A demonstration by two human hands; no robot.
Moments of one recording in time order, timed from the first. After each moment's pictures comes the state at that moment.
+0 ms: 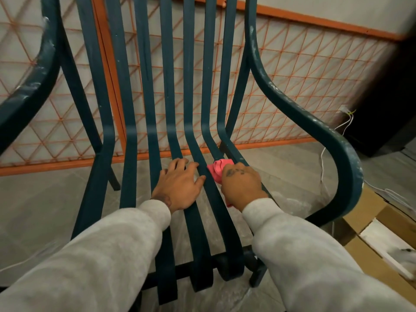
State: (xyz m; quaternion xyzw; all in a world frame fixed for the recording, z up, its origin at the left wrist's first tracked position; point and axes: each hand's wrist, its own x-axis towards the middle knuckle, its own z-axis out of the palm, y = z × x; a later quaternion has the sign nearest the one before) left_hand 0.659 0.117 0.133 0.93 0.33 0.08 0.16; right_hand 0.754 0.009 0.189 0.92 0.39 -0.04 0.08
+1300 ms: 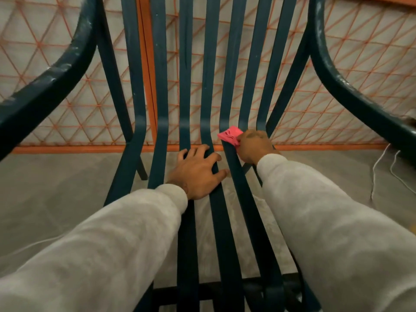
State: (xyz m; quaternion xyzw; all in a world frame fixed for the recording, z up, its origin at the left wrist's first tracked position) left_hand 0.665 0.181 0.118 0.93 0.33 0.07 0.12; right_hand 0.840 0.154 0.152 0.89 0.45 0.00 0.07
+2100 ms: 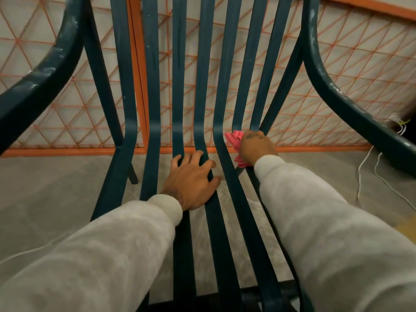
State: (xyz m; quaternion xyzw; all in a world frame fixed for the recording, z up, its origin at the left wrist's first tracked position) left_hand 0.664 0.180 0.115 0.94 0.32 0.09 0.12; right_hand 0.837 0.144 0.175 0.91 0.41 0.00 0.05
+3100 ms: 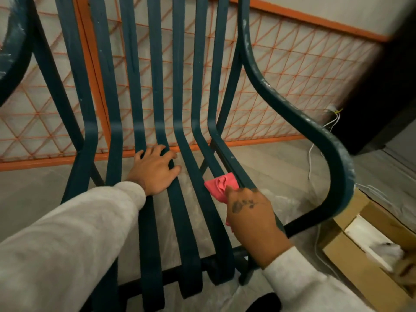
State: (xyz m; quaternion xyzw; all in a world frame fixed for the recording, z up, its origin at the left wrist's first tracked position) left_hand 0.662 0.178 0.121 0.94 0.32 0.07 0.12; right_hand 0.731 -0.049 0.186 0.88 0.45 0.02 0.11
